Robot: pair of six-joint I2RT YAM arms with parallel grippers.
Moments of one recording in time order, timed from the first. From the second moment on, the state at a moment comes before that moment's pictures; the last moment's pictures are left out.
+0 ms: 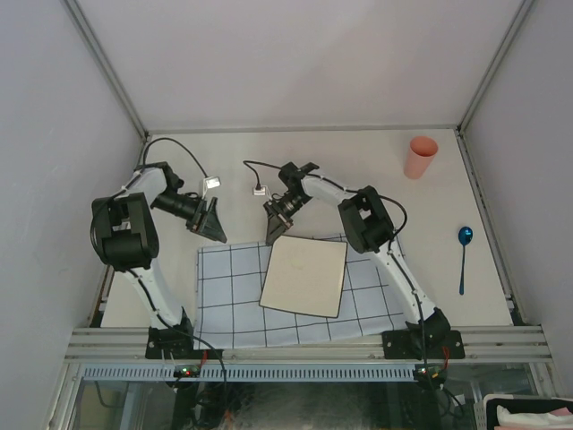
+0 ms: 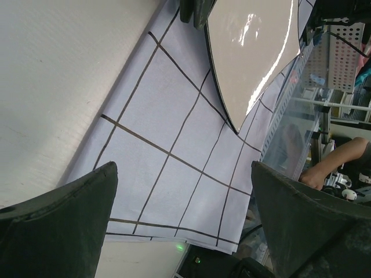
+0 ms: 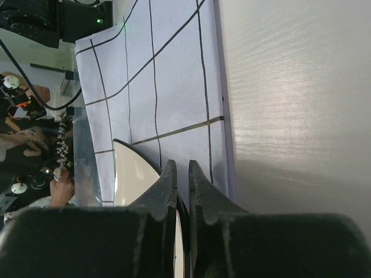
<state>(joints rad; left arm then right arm) 0.14 1.93 1.37 -1.35 0.90 0.82 0.62 2.65 2.22 -1.10 -1.19 -0.41</state>
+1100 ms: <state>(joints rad) 0.16 1.92 1.31 -1.31 0.89 0.82 0.66 2.70 2.21 -1.17 -1.31 -0.54</state>
